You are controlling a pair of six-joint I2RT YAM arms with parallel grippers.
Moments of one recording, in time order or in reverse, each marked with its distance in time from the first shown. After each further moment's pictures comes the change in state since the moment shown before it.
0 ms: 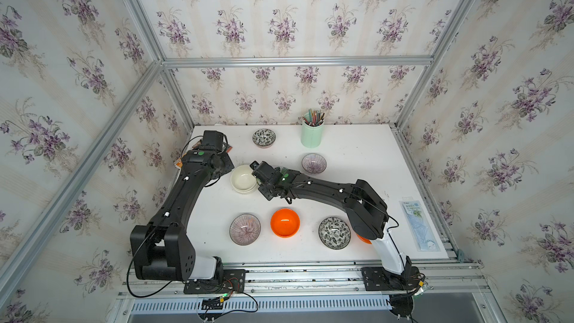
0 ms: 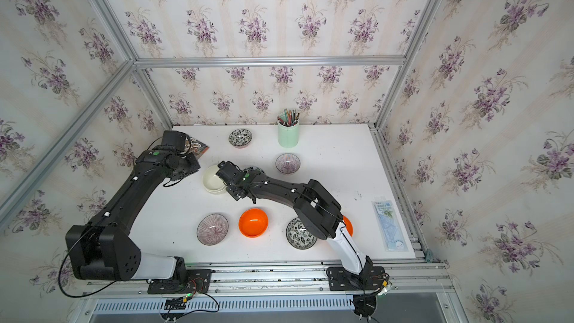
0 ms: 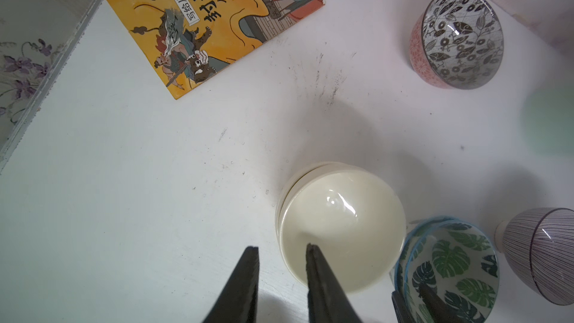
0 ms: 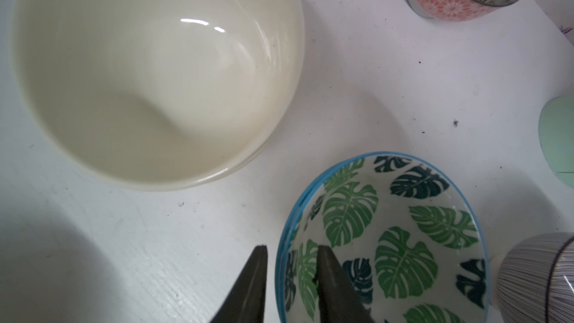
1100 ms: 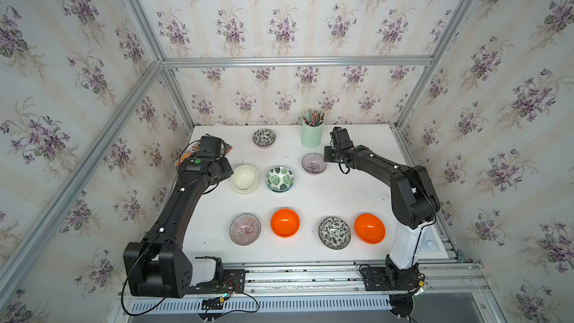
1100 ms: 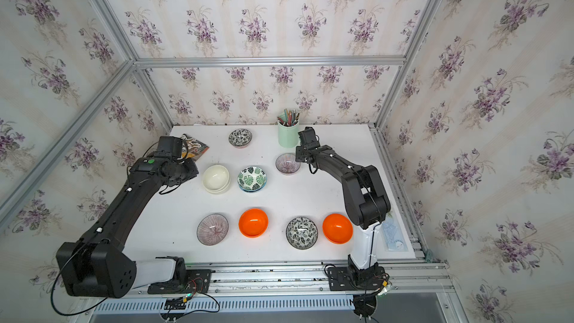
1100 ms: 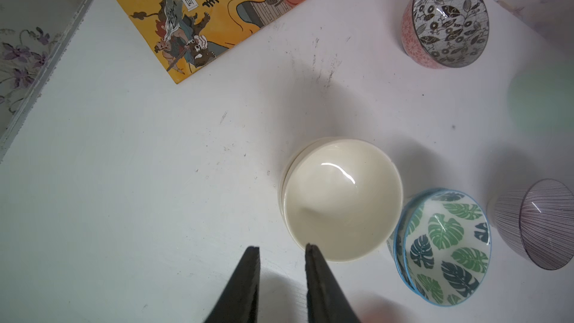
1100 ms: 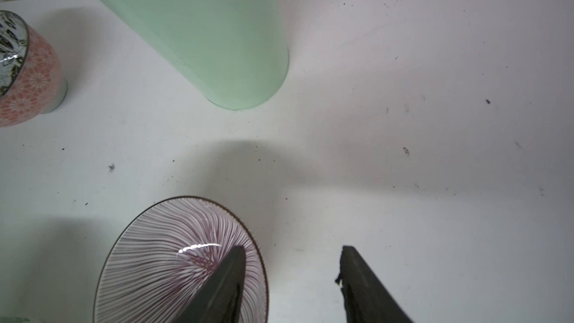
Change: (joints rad) left arm -0.005 -0.103 -0.068 -0.015 0.027 0.015; right arm -0.643 -0.233 -0.373 0.238 -0.171 0.241
